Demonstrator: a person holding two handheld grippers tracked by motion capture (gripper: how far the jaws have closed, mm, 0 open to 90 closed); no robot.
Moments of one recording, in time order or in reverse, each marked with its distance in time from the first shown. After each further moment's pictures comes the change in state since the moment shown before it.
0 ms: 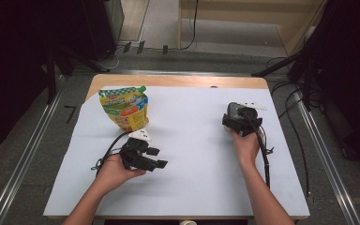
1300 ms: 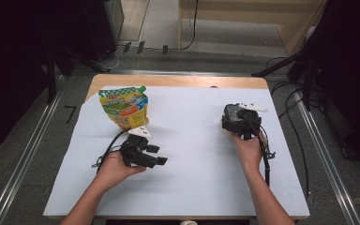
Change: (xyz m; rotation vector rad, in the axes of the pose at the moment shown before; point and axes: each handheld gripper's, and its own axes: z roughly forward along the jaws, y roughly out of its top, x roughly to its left) left arm 0.007 0.007 0.003 -0.007 -0.002 -0.009; right arm 0.012 0.003 -0.039 -0.026 0.086 -0.088
